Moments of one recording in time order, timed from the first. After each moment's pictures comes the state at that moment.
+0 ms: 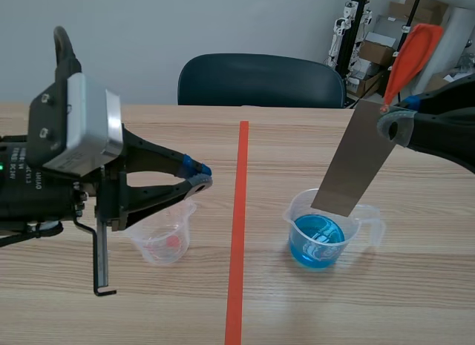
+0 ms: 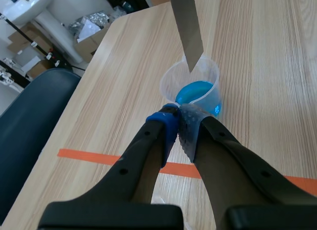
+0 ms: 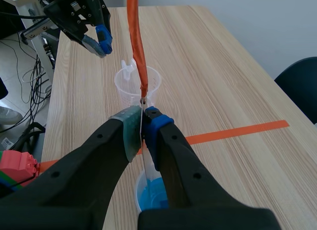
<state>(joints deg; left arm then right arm) 5.0 -43.8 25.3 106.8 2.9 -37.0 -19.1 11.0 76.4 -42.5 95.5 30.4 45.3 40.1</state>
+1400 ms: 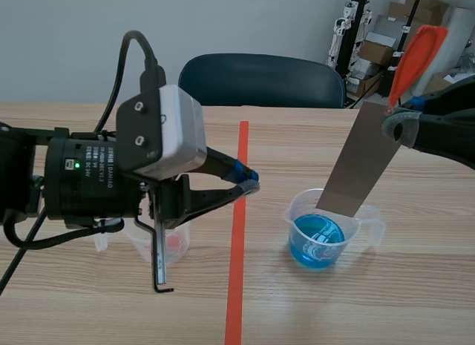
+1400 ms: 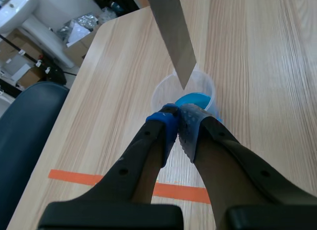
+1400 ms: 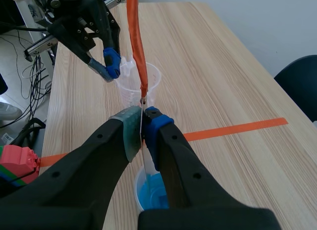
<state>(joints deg) -0.4 -34.1 30.1 105.4 7.4 -40.1 -12.3 11.0 77.3 -42.5 95.5 30.1 45.3 40.6</state>
